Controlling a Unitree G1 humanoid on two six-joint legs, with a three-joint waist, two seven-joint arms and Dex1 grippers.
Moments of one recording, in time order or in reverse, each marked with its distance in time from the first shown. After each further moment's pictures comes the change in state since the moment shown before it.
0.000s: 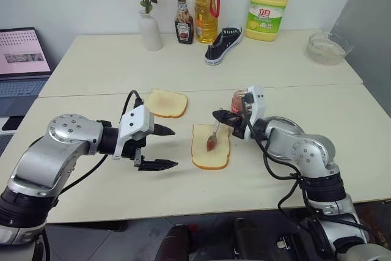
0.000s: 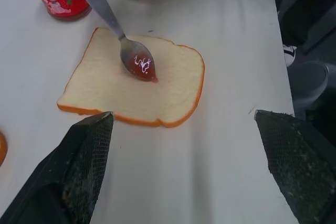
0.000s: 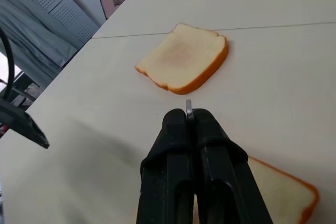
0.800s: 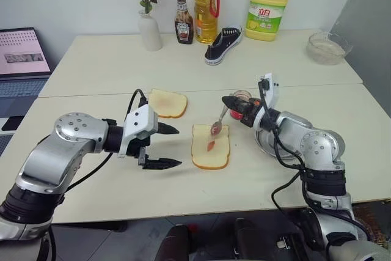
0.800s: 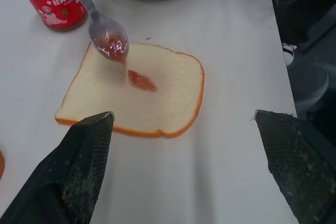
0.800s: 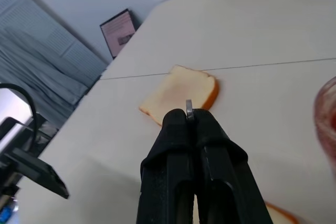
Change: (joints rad) left arm -0.029 -0.026 -0.036 0.018 0.017 -0.026 -0.006; right arm -0.040 0.116 -0.247 0.005 0.083 0.142 -0.029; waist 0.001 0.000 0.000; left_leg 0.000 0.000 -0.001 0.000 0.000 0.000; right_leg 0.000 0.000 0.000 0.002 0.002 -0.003
